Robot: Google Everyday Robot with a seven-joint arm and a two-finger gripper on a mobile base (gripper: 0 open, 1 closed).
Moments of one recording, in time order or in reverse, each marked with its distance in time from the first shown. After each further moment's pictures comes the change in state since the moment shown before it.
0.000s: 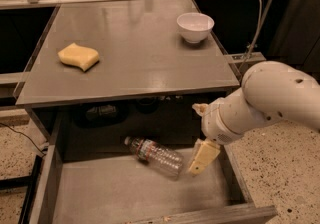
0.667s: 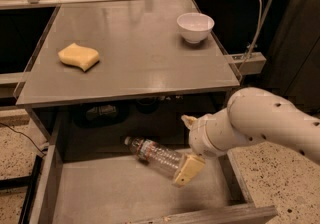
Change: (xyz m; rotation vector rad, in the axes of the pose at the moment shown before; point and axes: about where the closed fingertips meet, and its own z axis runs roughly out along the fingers) arm -0.007 0.018 0.045 0.014 -0.062 0.008
